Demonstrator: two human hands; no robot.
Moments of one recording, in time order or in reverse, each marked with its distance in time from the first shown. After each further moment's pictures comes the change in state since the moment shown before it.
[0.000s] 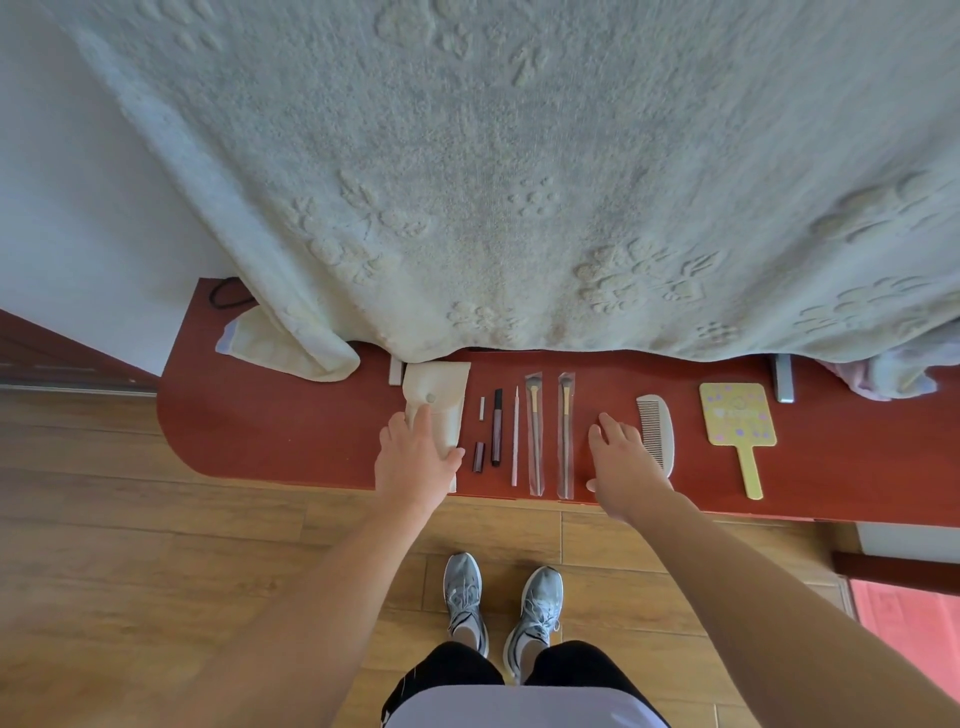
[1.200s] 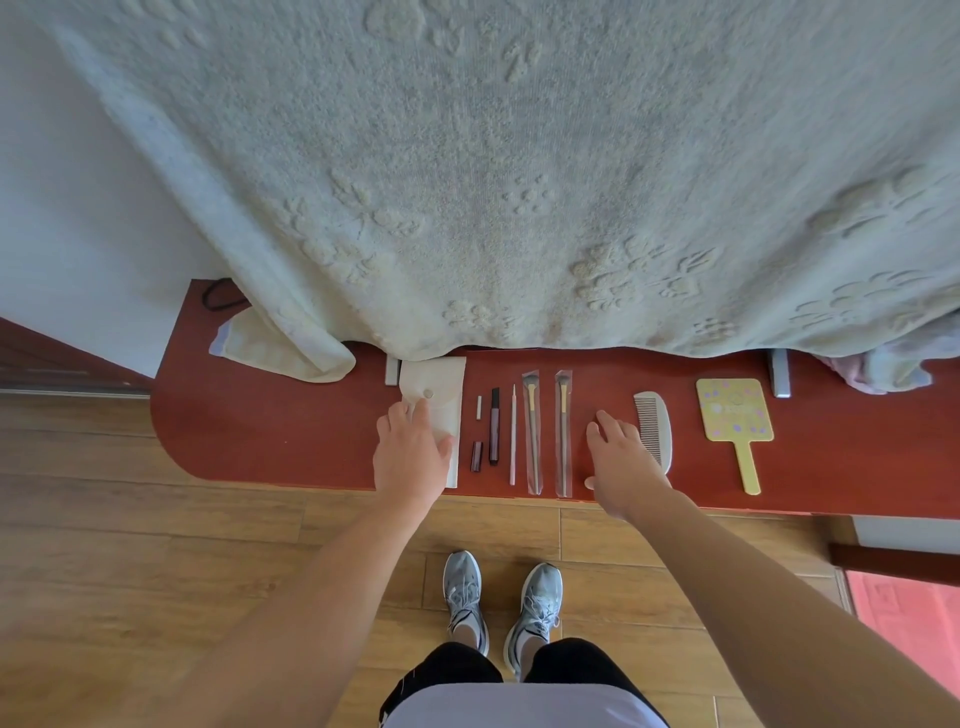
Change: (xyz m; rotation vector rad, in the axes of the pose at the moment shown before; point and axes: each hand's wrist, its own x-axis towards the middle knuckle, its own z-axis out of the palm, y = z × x) left_hand 0.007 0.003 -0.003 0.030 0.005 0.034; right_hand -0.003 -0.001 -0.002 0.025 -0.002 0.001
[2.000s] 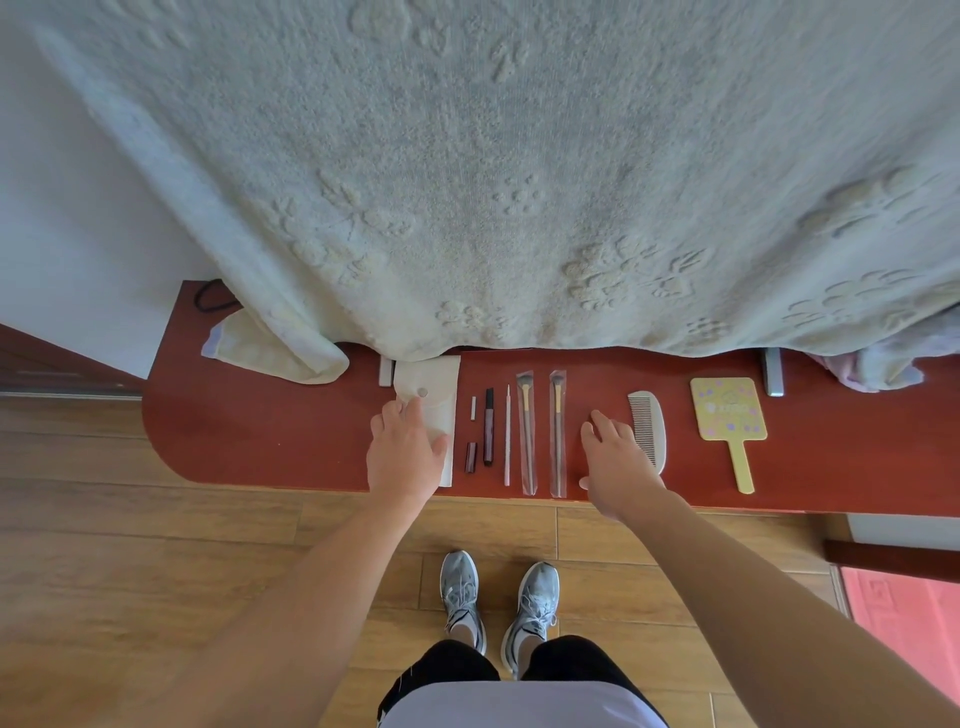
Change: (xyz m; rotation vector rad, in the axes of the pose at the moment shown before) left_hand 0.004 0.001 0.000 -0.010 -0.013 -0.018; right_hand 0.001 0.000 0.002 0.004 0.024 0.005
